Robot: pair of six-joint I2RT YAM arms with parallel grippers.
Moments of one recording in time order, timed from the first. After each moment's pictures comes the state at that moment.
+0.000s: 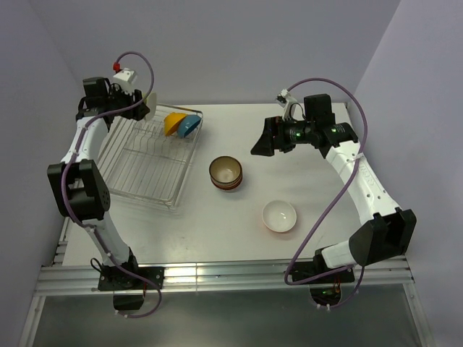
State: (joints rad) left arm 0.13 1.86 1.64 -0.27 0.58 0.25; right arm 0.22 1.40 1.40 -0.72 -0.74 0.12
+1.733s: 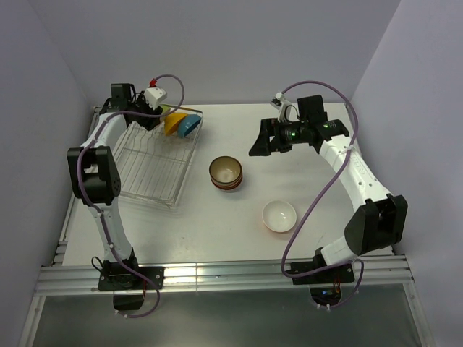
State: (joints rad) left arm 0.03 2.09 1.75 -0.37 0.48 0.71; right arm 0.22 1.48 1.40 -0.72 -0.74 0.12
